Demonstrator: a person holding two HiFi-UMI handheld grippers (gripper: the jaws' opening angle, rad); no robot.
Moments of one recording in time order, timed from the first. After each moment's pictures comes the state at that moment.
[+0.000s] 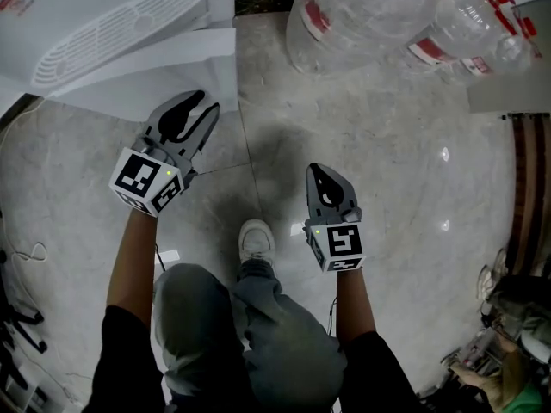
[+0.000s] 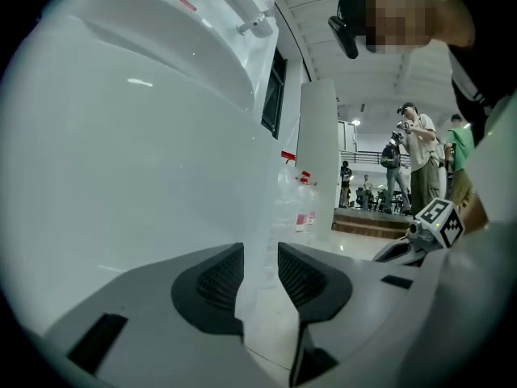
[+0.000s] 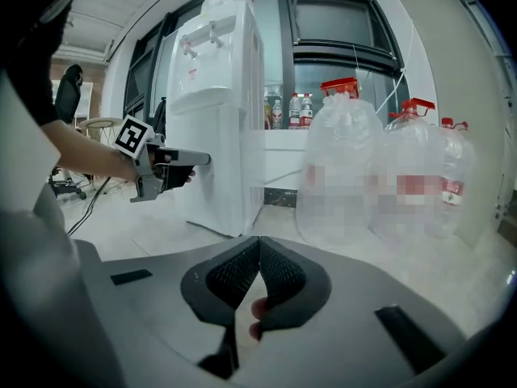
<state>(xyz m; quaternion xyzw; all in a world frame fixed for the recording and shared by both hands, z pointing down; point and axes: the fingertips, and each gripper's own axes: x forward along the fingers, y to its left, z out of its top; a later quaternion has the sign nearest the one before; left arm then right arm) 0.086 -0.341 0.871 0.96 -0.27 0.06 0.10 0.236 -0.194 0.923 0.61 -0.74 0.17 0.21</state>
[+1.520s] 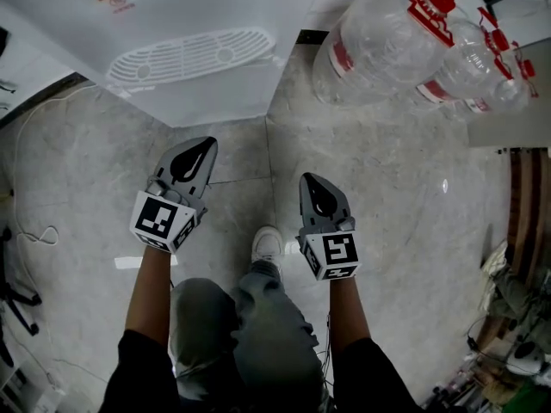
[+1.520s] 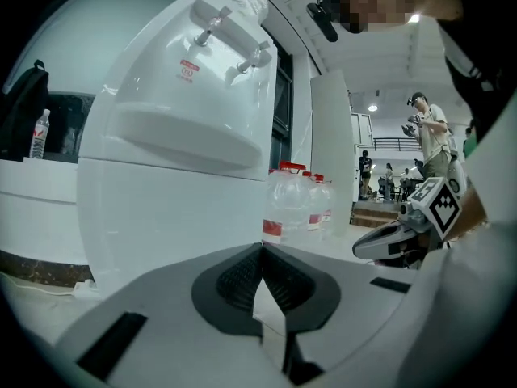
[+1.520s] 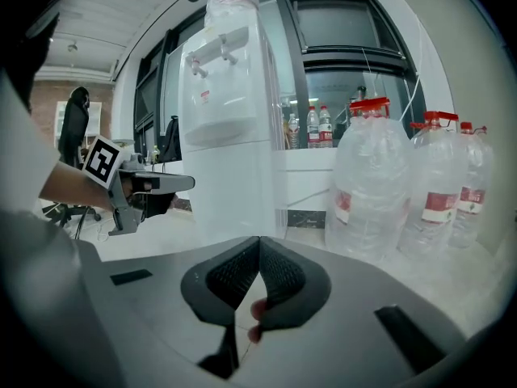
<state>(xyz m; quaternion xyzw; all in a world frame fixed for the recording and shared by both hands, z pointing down) 0.010 -0.305 0.820 0.93 -0.35 0.10 0.09 0.168 -0.217 0.858 0.58 -0.77 0.18 0.19</state>
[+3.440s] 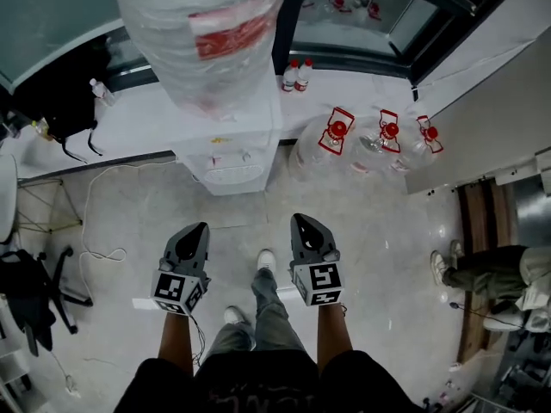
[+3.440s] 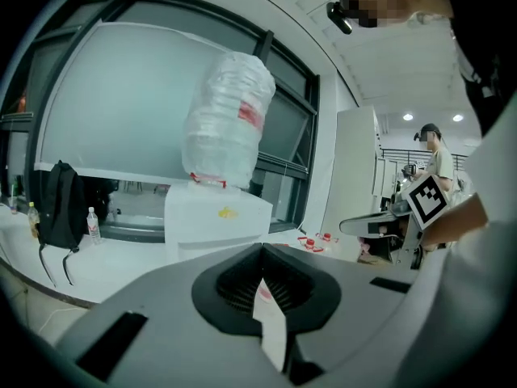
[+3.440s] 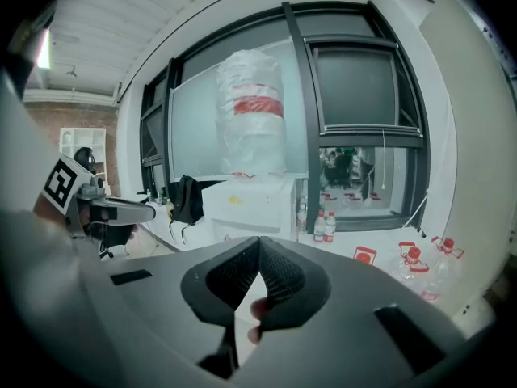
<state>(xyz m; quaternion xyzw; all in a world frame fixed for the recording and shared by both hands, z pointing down) -0.074 -0.208 0.286 0.88 -0.44 0.10 0.13 0.119 -0.203 0.277 0.58 -0.79 0.15 0.15</state>
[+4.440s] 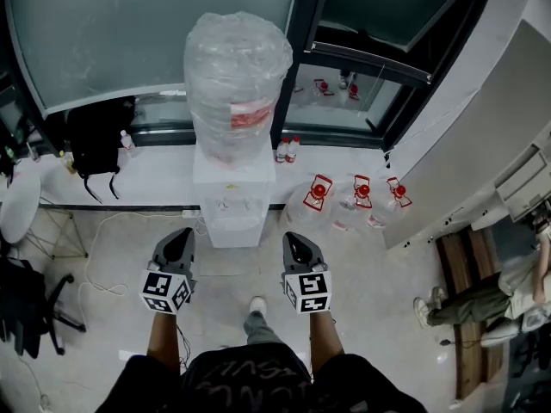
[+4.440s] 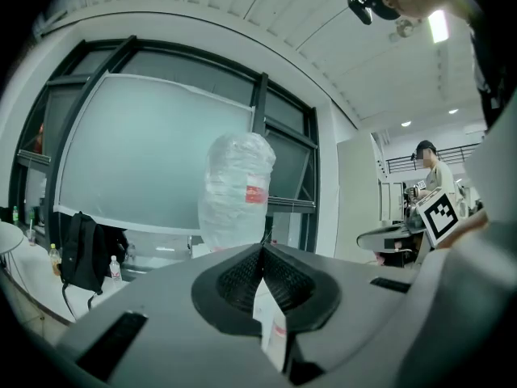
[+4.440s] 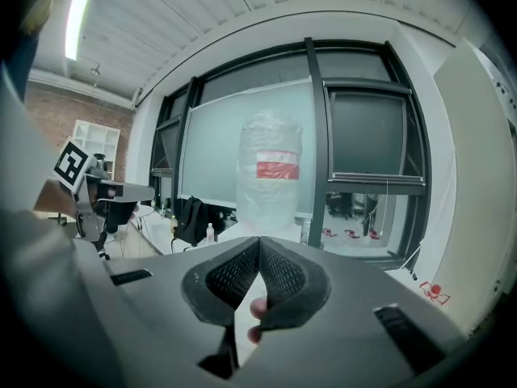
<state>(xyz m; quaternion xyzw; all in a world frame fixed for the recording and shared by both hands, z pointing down) -0.140 -0.161 0.101 0.87 -0.49 0.03 0.06 0.091 -0.144 0.115 0.58 -0.80 0.05 0.12</state>
